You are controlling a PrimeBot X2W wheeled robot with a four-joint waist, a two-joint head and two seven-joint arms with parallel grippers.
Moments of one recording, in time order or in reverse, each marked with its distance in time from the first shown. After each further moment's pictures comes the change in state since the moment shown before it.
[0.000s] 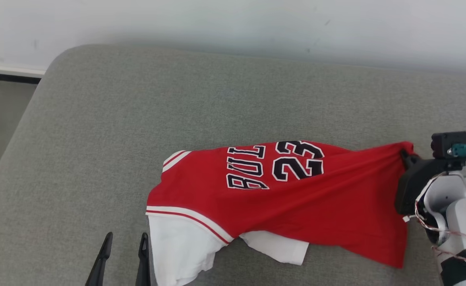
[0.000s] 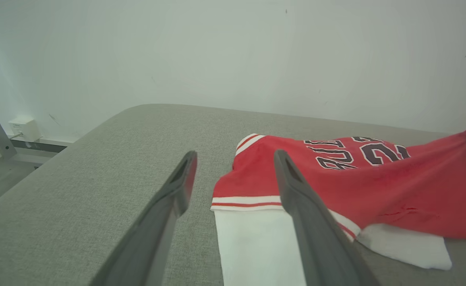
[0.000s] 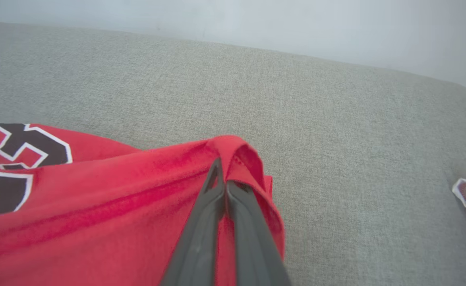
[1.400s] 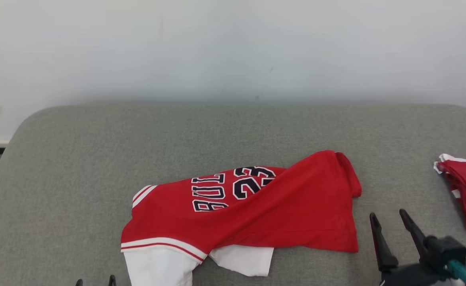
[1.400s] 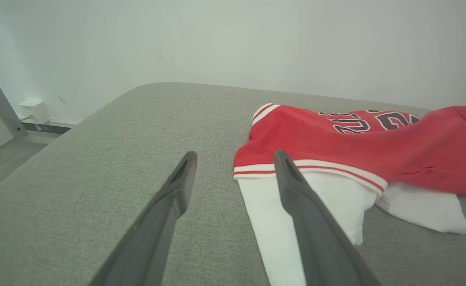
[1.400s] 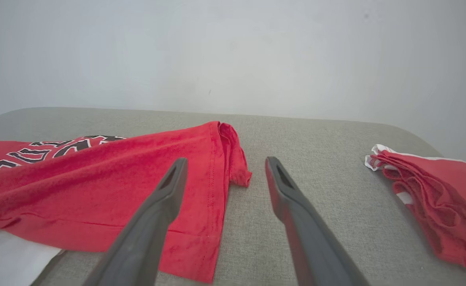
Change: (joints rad) left arm 0.058 -0.001 0.138 0.186 -0.002 -0.002 0.000; right arm 0.402 0.019 0.107 -0.176 0.075 0.000 -0.521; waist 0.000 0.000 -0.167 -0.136
